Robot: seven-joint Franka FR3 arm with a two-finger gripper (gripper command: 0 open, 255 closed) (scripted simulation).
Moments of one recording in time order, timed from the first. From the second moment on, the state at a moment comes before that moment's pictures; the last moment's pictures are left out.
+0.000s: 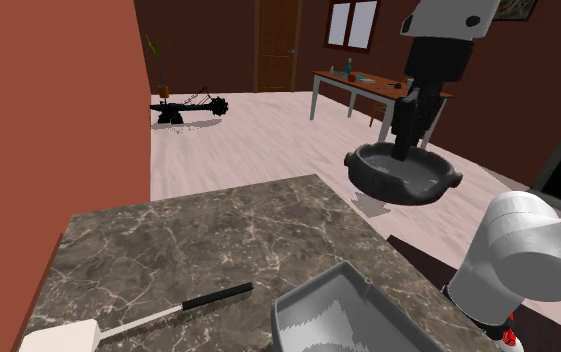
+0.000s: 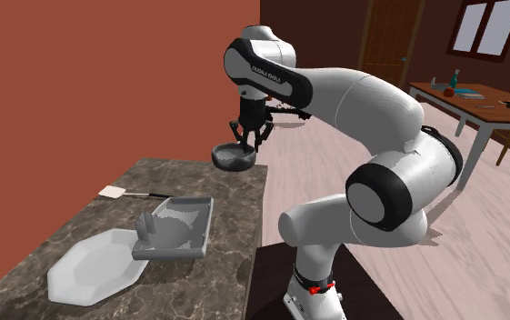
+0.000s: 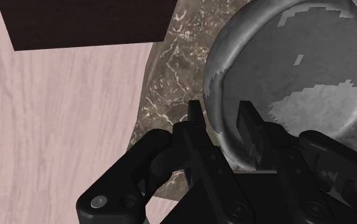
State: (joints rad) arm 0.15 -0.93 0.20 -2.29 0.21 1.38 0.38
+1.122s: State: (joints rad) arm 0.17 -0.83 0.57 -2.06 0.47 1.36 0.77
